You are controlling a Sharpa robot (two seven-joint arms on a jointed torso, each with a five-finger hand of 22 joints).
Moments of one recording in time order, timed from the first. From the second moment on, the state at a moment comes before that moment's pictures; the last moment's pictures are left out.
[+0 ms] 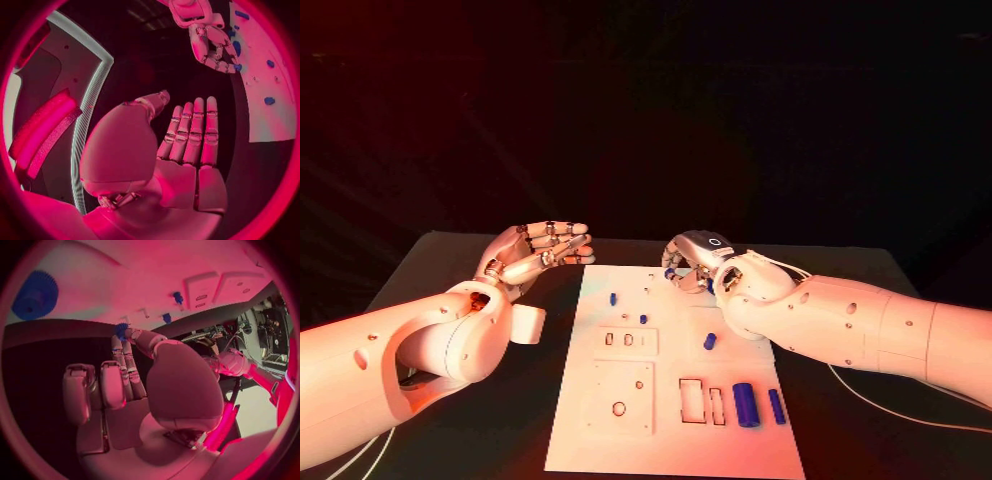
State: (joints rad) left arm 1.19 -0.96 -0.01 1.68 -0.06 -0.41 0.48; left_hand 1.41 -0.24 0.55 0.13 0.06 0.83 0.21 0.35 0.16 1.06 0.17 0.07 0.07 0.98 0.13 0.31 0.28 0.18 0.86 0.24 0.40 0.17; right arm 1.27 -0.53 -0.17 1.22 -1.53 -0.53 -0.17; right_hand 1.33 -0.21 0.65 -0.03 0.23 1.06 0.15 0.23 0.33 1.24 0.09 0.06 0.11 1.47 0.01 1.37 1.19 0.05 1.46 0.11 1.49 1.31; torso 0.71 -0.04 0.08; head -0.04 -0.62
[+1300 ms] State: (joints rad) left arm 1.21 -0.96 -0.01 1.69 -0.06 -0.41 0.47; left_hand 1.41 -0.24 0.55 0.13 0.06 0.83 0.21 0.35 0.16 1.06 0.17 0.07 0.07 0.98 0.13 0.31 0.28 0.18 0.86 0.24 0.40 0.17; right arm 1.26 -0.44 -0.17 1.11 -1.53 -0.55 -0.15; right_hand 1.33 -0.21 0.65 -0.03 0.24 1.06 0.15 0.23 0.34 1.24 0.09 0.06 0.11 1.47 0.01 1.37 1.19 0.05 1.46 0.11 1.49 1.31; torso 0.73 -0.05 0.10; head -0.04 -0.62
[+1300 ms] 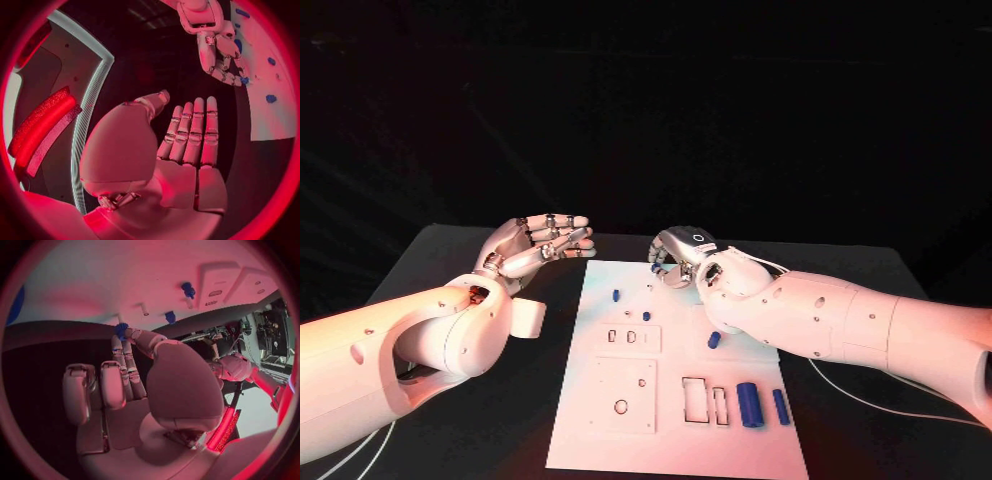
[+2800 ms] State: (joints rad) left arm 1.22 -0.96 -0.01 1.68 -0.06 -0.40 0.47; left_hand 1.41 -0.24 0.55 0.13 0.06 0.83 0.21 0.35 0.16 1.06 0.17 0.07 0.07 0.98 0.13 0.30 0.28 0.18 0.86 0.24 0.41 0.17; right arm 1.26 -0.46 -0.17 1.12 -1.51 -0.53 -0.14; right_hand 1.35 -0.21 0.39 -0.01 0.22 0.89 0.18 0.12 0.32 0.97 0.13 0.07 0.07 1.42 0.04 1.17 0.86 0.11 1.24 0.14 1.23 1.02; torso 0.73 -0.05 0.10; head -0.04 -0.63
